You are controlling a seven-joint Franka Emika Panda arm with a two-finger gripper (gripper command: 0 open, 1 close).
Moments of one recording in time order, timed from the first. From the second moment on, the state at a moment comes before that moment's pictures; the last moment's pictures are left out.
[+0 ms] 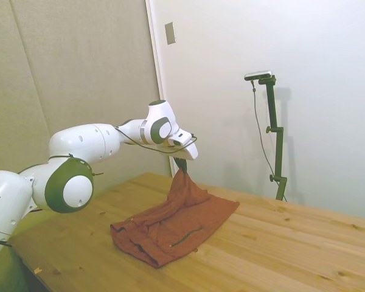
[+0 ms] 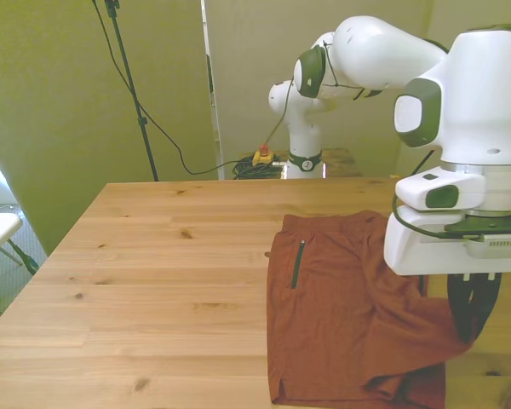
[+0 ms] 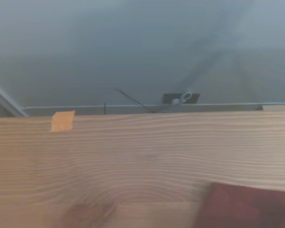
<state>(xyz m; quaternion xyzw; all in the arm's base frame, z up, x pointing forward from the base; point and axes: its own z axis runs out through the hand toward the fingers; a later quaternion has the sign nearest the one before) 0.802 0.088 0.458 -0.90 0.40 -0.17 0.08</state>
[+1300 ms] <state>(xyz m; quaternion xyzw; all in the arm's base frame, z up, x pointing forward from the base) 0.773 0.219 0.502 -0.92 0.34 -0.15 0.13</state>
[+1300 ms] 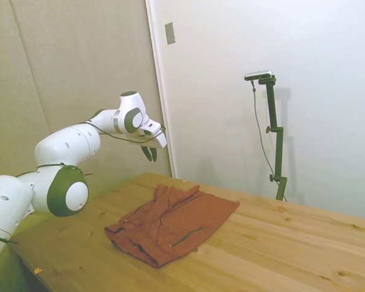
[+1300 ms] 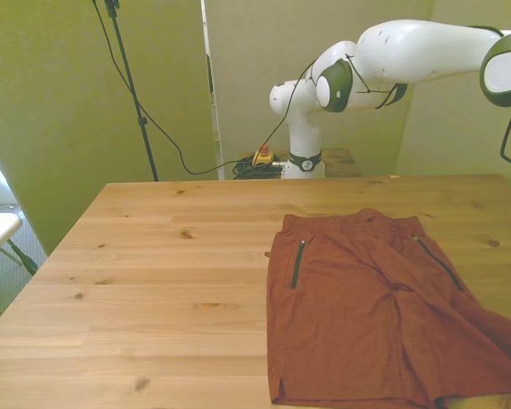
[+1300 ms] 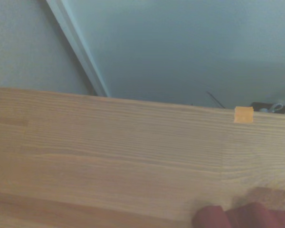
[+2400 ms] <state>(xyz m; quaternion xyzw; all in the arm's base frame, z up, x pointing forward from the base) 0.729 0.149 0.520 -0.91 0.38 -0.09 0.10</state>
